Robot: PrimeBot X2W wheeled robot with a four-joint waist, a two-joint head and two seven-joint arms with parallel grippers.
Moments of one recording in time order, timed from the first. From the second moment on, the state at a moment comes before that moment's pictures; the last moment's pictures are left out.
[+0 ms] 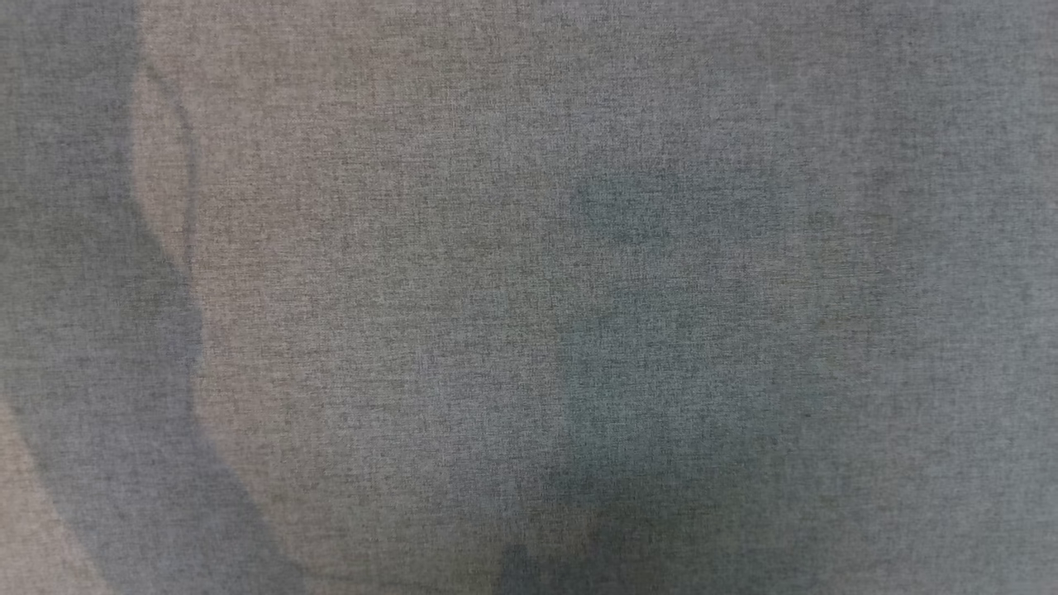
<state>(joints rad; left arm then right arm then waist) -1.90 0.43 -0.52 0.82 -0.44 -0.13 -0.10 -1.88 -0.47 0.84 0.61 1.10 0.13 -0.25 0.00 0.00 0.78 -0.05</state>
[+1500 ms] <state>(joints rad) -0.69 0.94 -1.05 0.09 -1.29 -0.04 0.72 -0.79 -0.67 1.28 0.26 1.33 0.14 0.15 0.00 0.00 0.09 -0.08</state>
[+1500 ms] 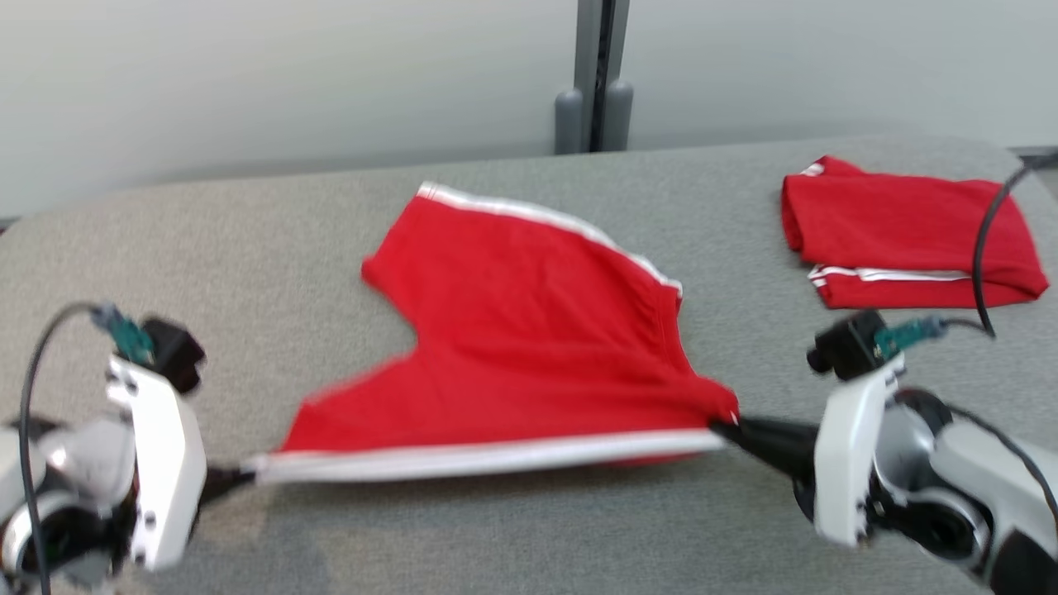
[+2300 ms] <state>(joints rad) -0.69 1.09 -1.02 -0.16 -1.36 0.09 0.83 -0.68 -0.69 1.08 0.16 1.31 0.14 0.39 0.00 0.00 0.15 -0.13</state>
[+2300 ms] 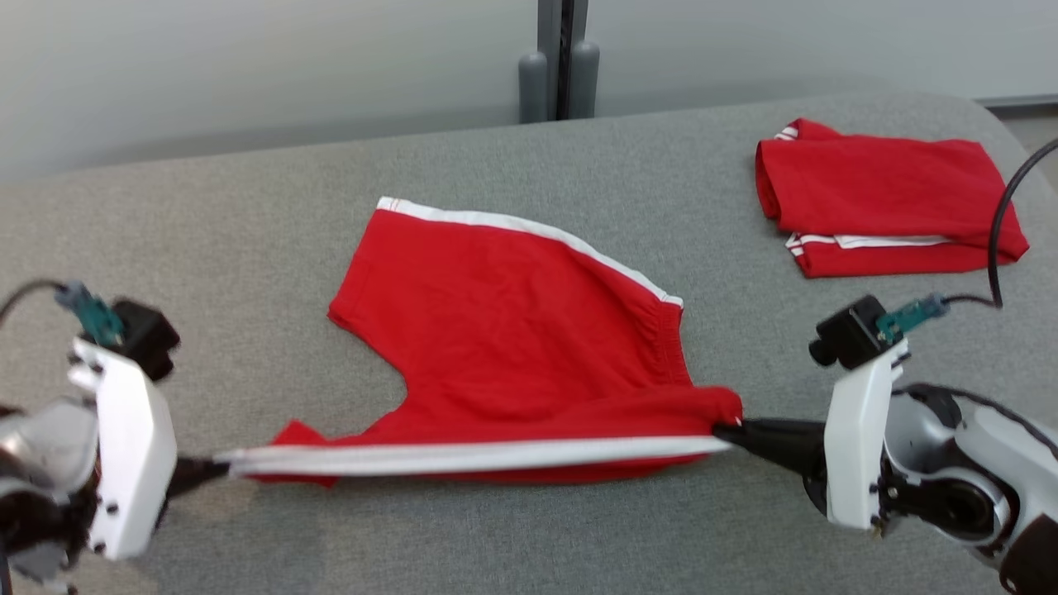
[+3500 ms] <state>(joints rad) -1.42 0.80 -0.95 0.40 -1.16 0.02 1.15 -0.92 -0.38 0.72 0.32 1.28 0.13 0.53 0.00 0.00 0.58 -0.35</state>
